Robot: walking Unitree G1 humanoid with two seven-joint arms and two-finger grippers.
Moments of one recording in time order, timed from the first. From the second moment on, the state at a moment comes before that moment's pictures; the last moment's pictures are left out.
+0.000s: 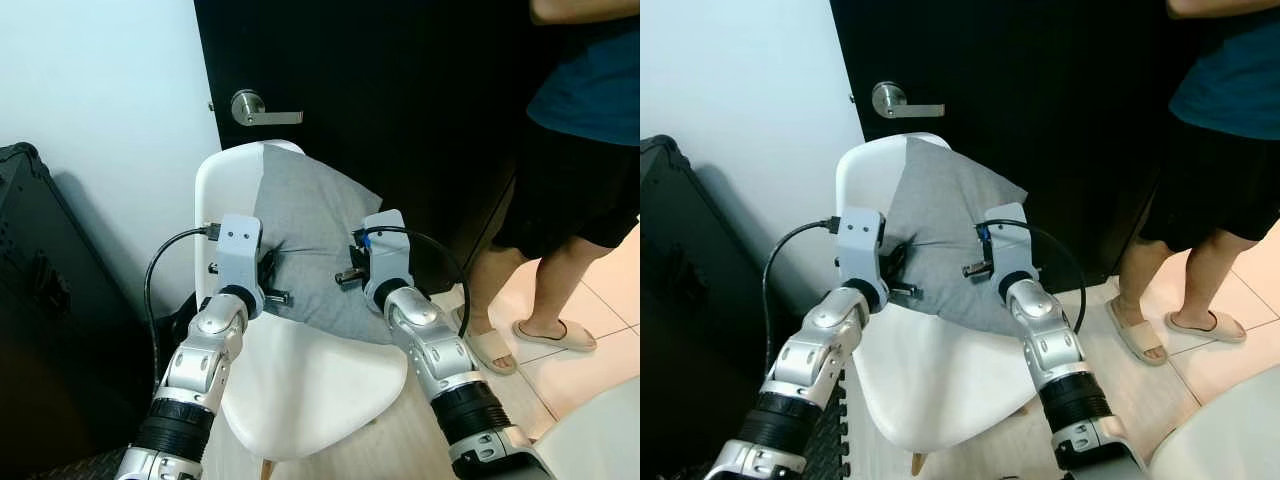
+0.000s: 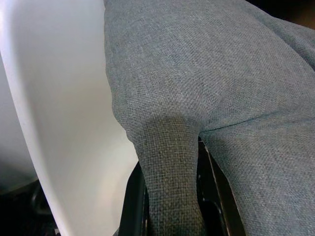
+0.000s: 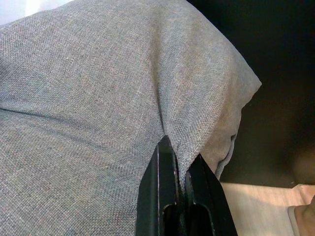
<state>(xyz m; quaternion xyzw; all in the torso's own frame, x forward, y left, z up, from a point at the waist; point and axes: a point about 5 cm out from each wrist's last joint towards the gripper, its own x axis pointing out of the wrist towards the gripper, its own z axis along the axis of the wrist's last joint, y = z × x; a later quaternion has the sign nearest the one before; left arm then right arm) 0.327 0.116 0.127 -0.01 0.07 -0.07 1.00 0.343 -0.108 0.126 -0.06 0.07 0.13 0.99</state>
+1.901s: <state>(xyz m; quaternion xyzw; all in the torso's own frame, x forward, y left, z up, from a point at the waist) 0.326 0.117 0.124 -0.01 0.07 -0.07 1.00 0.342 -0.107 0.124 -0.06 0.08 0.14 0.99</state>
